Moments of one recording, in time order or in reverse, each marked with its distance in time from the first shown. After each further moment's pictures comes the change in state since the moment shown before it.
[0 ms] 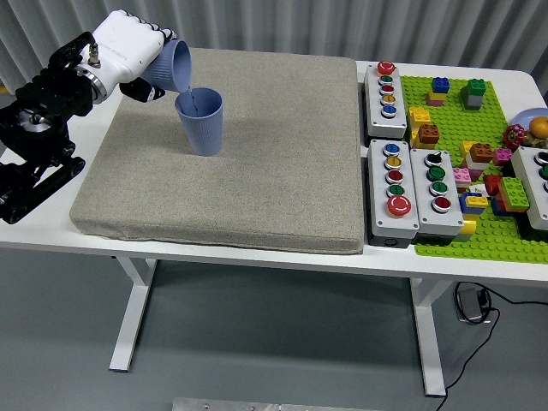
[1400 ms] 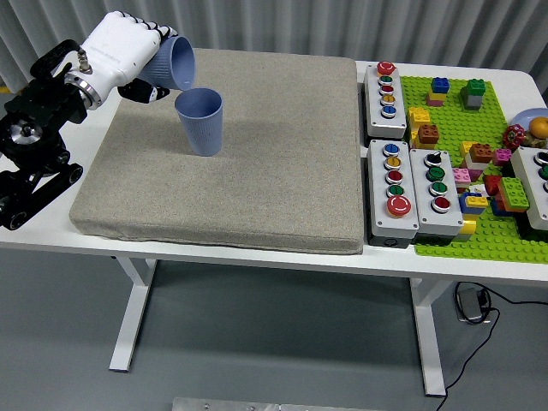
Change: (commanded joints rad) left arm 0.093 -0.008 -0.095 0.029 -0.204 0.226 -0.100; right arm -0.012 0.005 0.006 0.002 -0.012 0.001 -0.006
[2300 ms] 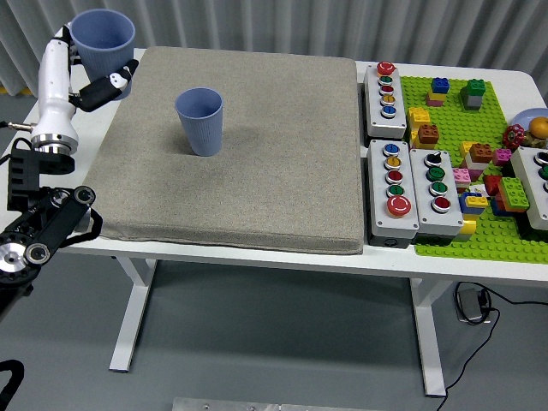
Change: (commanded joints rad) left arm 0.409 -0.283 -0.519 -0.121 -0.577 0.274 -0.189; right arm -0.013 0.009 0.016 -0.001 -0.020 0.004 0.003
